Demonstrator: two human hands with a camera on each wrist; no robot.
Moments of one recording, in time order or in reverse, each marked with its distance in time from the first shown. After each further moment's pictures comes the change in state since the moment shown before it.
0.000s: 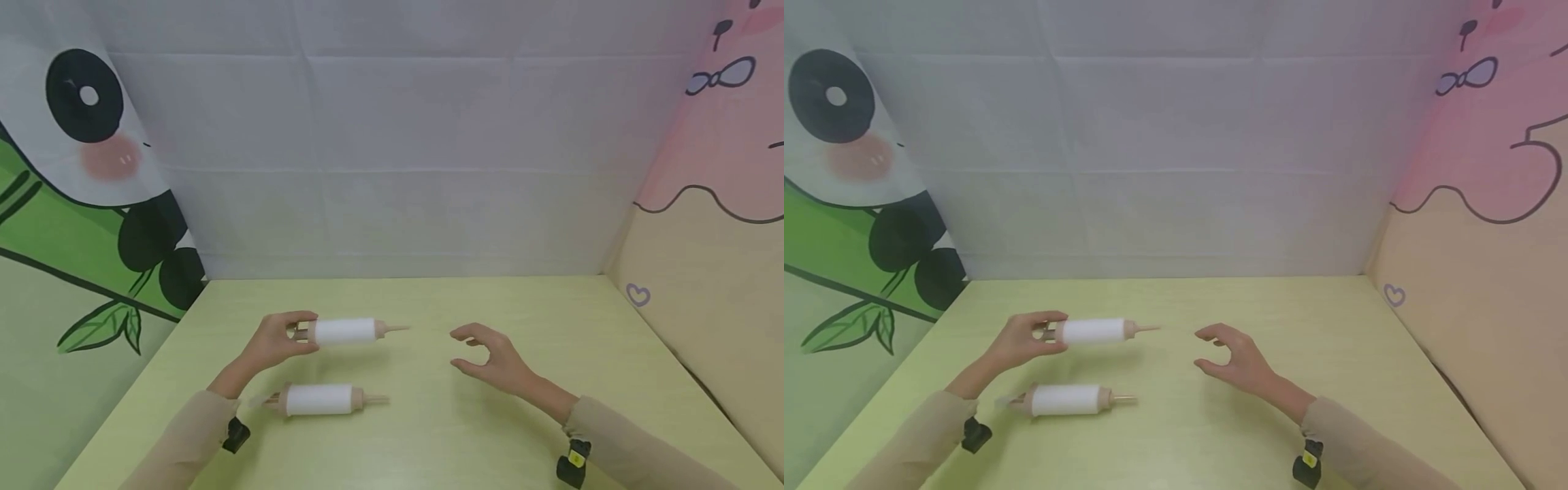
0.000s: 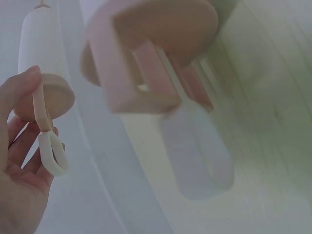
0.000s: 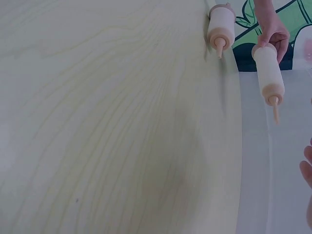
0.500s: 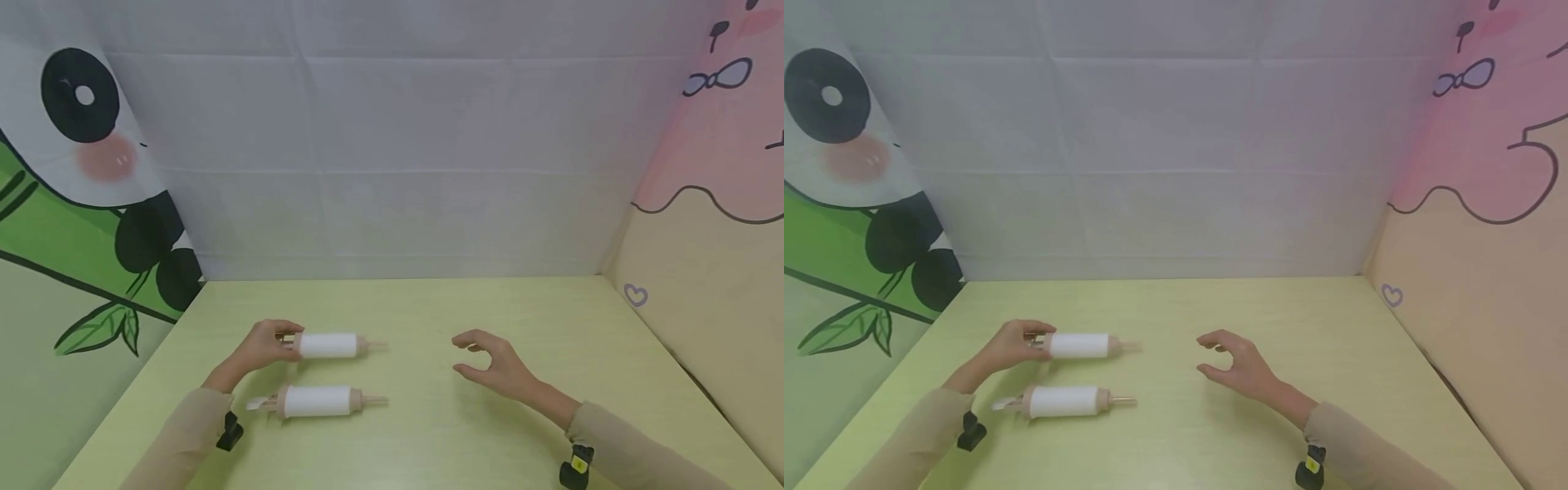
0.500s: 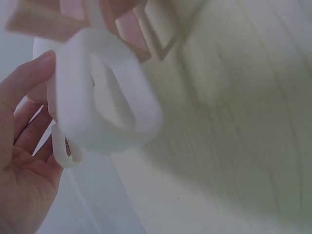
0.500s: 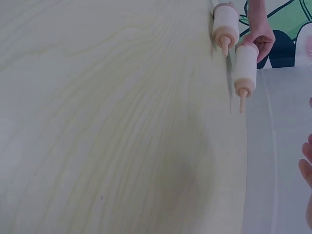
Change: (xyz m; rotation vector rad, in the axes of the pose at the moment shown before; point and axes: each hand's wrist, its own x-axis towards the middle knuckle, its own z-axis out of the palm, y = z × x) left_hand -0.002 -0.039 -0.007 -0.103 -0.152 -0.180; right_hand -0.007 0.000 0.002 -0.020 0.005 -0.011
